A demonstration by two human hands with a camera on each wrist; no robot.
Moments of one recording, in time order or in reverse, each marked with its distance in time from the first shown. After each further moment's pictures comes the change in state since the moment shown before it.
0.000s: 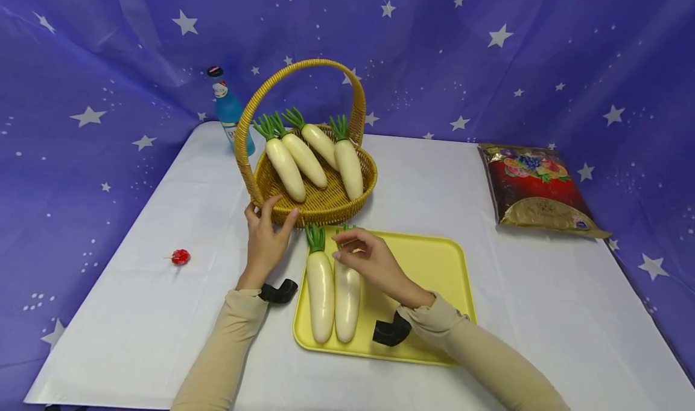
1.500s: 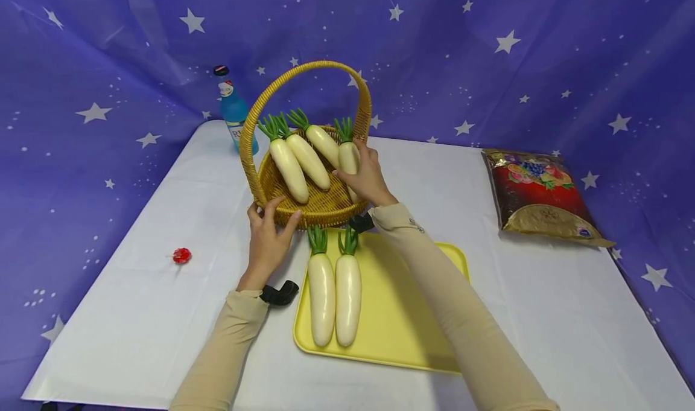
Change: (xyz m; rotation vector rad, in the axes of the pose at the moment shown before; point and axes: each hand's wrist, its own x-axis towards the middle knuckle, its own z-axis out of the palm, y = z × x) left_hand -0.001 -0.001 -0.002 0.019 -0.013 -0.015; right_hand 0.159 0.008 -0.048 -0.541 0.224 0.076
